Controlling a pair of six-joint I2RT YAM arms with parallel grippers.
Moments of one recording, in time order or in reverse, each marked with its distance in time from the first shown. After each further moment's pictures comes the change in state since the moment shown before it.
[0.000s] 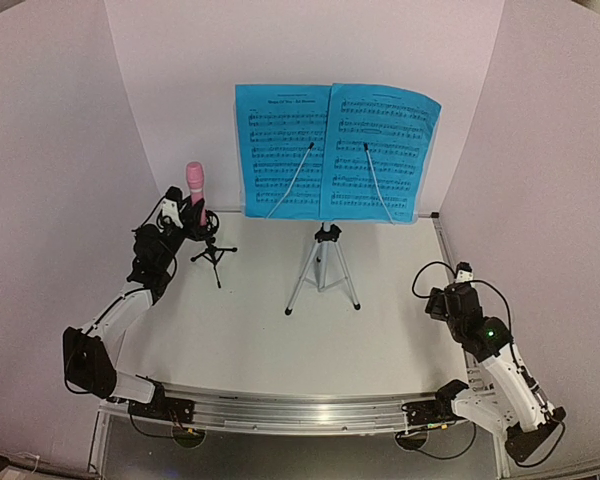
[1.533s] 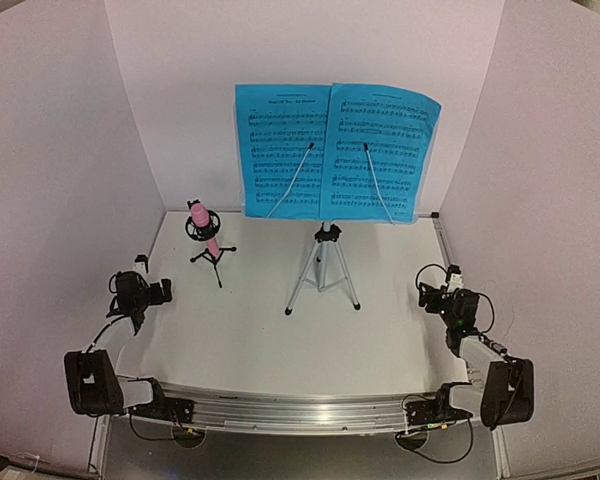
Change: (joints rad) left arm 0.425 -0.171 -0.439 -0.481 -0.027 -0.076; right arm -0.526 0.378 -0.521 1.233 -0.716 -0.268
